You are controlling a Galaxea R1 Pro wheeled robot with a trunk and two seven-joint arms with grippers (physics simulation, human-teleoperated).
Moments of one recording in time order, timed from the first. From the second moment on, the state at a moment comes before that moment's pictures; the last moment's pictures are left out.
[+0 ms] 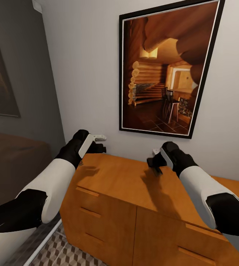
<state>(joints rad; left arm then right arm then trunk) -1.23 -0.14 -0.10 -0.63 0.26 1.02 0.20 -1.18 -0.03 0.22 -0.52 -0.10 1.04 0.21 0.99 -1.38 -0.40</state>
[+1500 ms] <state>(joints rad) -1.23 -0.15 -0.09 -0.63 0.26 1.02 0.20 -1.18 -0.03 0.16 -0.71 -0.09 1.04 0.19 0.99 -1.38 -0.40</state>
